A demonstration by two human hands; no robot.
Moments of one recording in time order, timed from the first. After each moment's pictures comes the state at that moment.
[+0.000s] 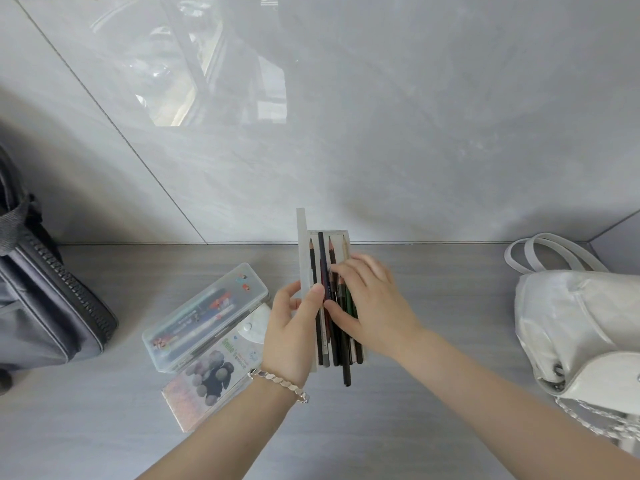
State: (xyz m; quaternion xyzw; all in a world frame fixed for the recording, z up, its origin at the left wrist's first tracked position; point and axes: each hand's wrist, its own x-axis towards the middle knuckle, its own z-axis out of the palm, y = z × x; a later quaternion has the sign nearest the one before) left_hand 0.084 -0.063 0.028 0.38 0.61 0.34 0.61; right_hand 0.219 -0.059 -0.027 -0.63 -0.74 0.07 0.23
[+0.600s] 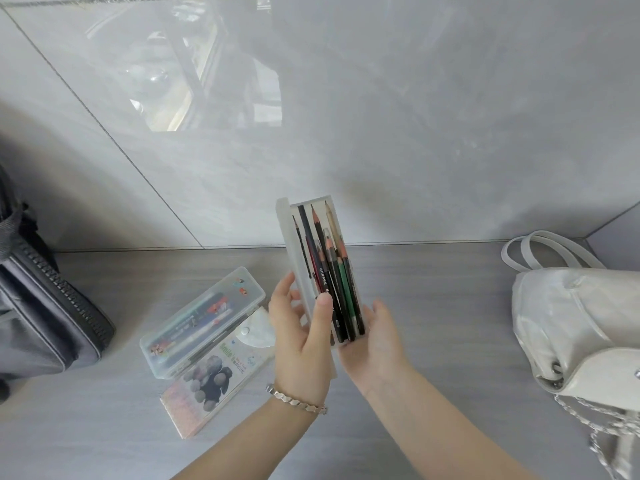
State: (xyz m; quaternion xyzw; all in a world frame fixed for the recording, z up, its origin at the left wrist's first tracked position) left_hand 0.099 -0.081 0.025 0.47 0.55 0.44 0.53; right_hand 0.177 -0.085 -0.015 -0.45 0.13 0.64 0.61
